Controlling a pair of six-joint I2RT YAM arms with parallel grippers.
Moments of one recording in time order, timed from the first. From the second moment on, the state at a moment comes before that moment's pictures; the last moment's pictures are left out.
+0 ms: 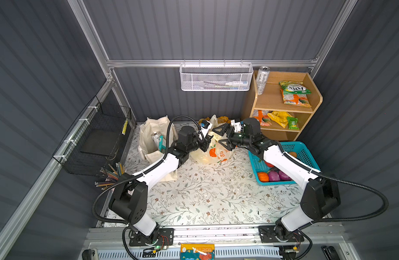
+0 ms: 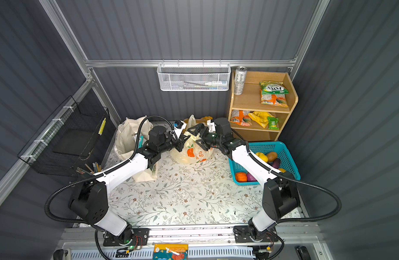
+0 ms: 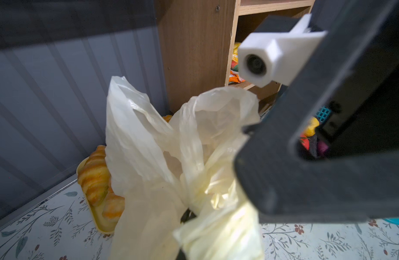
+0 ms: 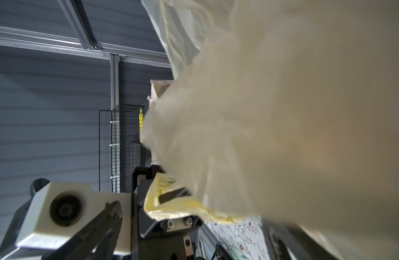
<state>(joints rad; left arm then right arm) -0.56 1.59 1.16 0.16 0.33 0.09 0.47 1.60 1.30 -0.09 -0.54 1.17</state>
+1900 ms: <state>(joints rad) -0.55 1.57 0.99 0.24 0.64 0.03 0.40 1.74 1.01 0.60 -0.70 1.18</state>
